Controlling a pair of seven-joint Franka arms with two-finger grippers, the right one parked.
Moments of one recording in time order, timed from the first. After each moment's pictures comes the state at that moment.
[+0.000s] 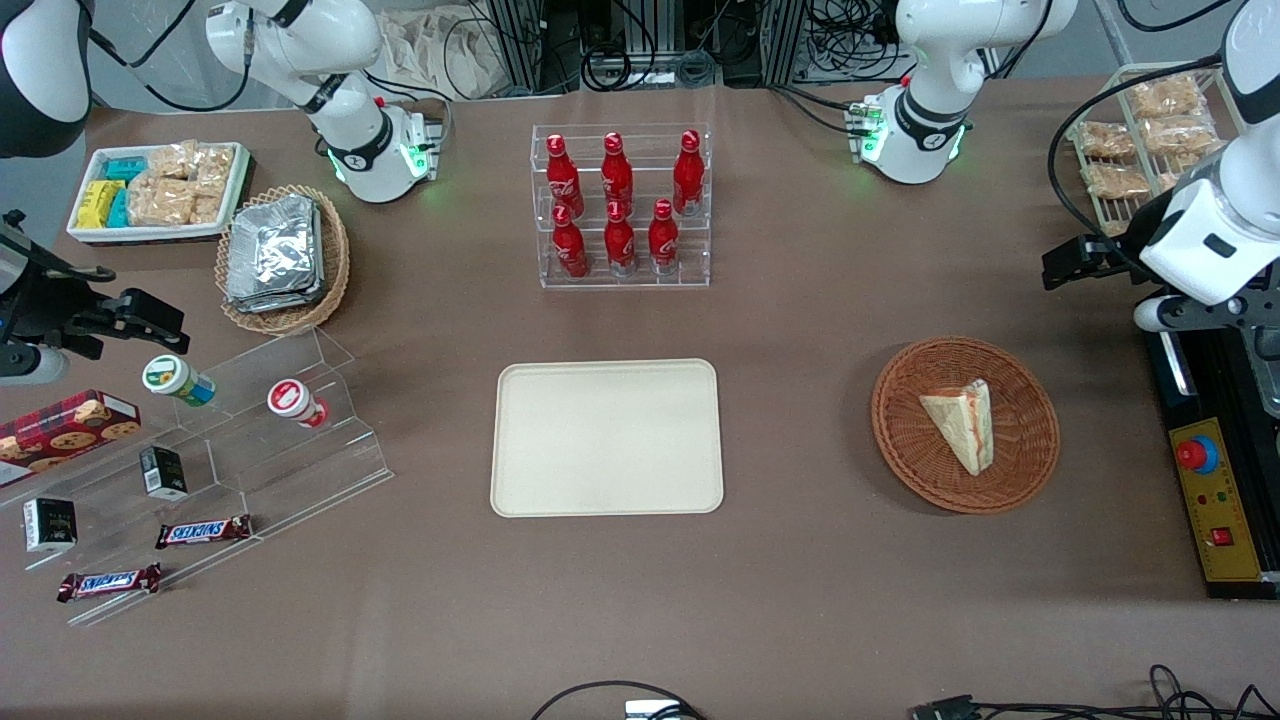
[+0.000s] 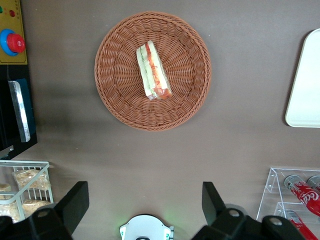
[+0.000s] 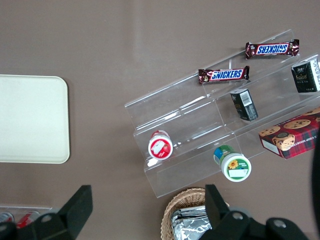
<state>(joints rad) 0.04 0.02 -0.11 -1.59 0.00 1.44 -0.11</state>
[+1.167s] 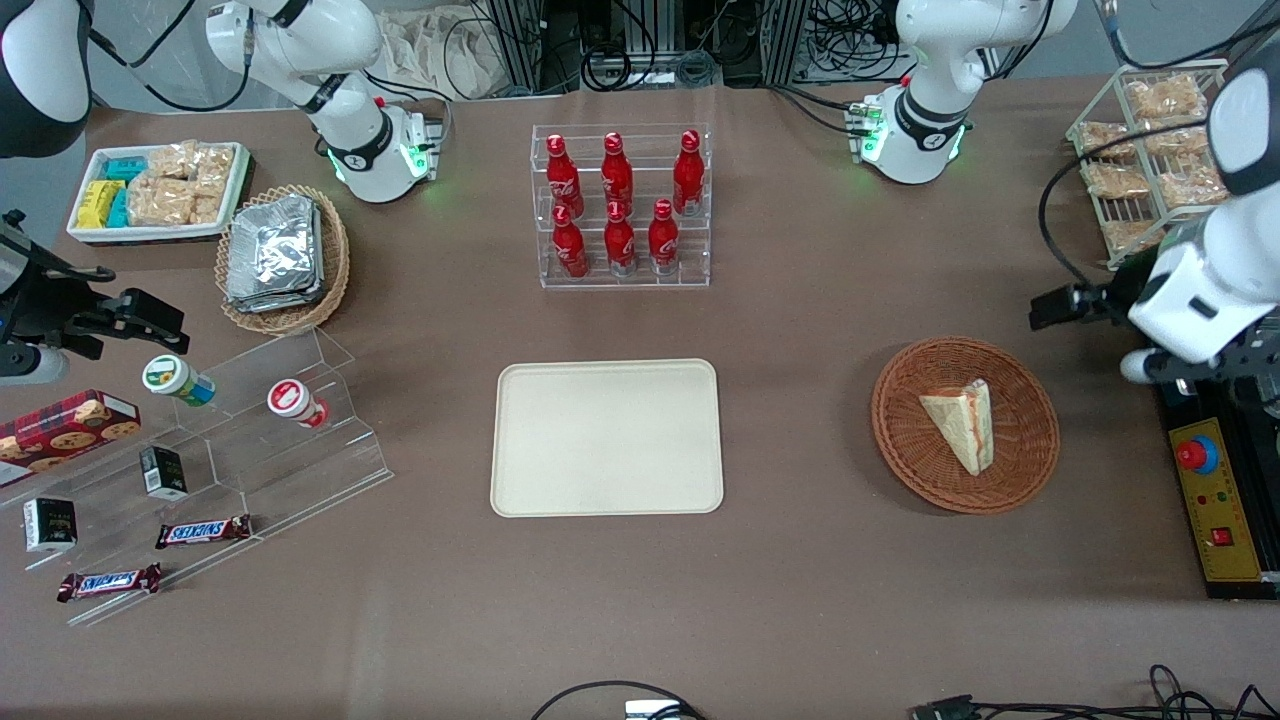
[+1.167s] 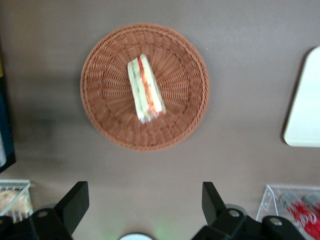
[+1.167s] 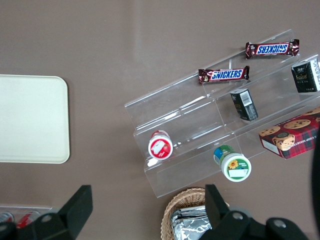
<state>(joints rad) 0.05 0.16 -0.09 -1.59 -0.03 1.57 -0.11</state>
